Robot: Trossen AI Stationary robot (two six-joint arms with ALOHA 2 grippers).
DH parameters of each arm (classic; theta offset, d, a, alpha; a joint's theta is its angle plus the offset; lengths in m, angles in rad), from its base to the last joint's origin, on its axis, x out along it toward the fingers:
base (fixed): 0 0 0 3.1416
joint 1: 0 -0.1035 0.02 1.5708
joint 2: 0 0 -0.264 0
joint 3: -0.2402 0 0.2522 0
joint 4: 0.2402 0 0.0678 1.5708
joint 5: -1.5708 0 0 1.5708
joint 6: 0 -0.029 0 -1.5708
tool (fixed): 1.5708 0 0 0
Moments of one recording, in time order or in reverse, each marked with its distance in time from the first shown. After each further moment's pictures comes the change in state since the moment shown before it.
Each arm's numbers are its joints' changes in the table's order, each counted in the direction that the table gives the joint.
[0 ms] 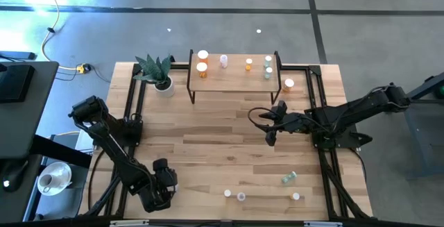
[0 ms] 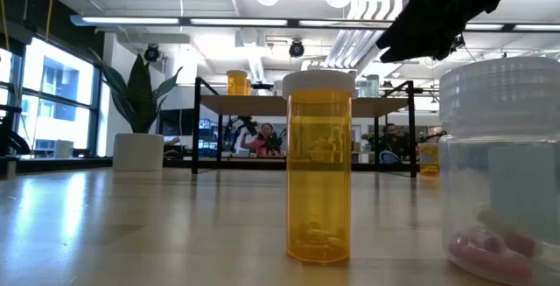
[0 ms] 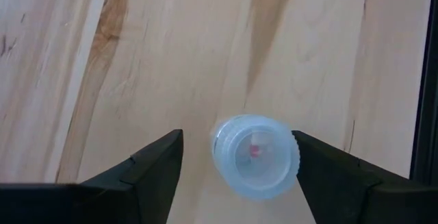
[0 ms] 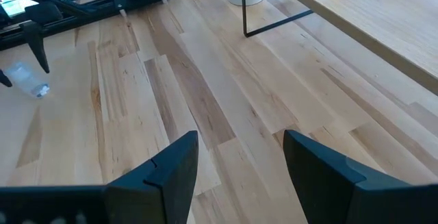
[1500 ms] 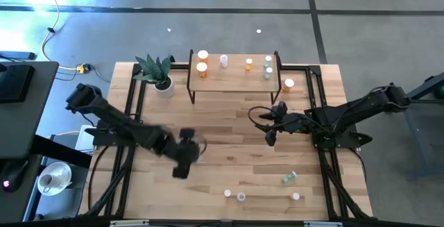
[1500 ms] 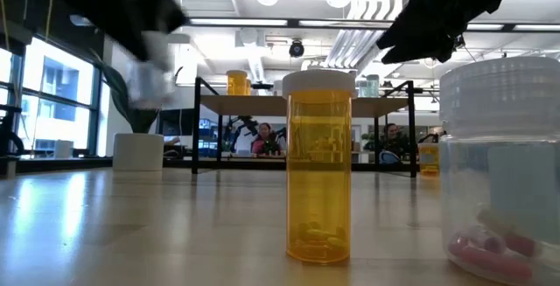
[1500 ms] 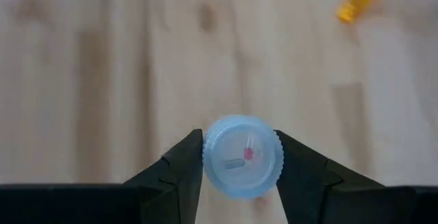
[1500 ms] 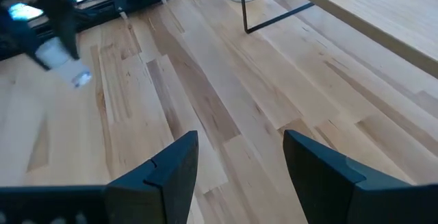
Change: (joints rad) left arm -0.502 -0.187 -0.071 0.005 -0.128 -0.860; right arm -0.002 0.000 0.000 0.008 0.007 -0.053
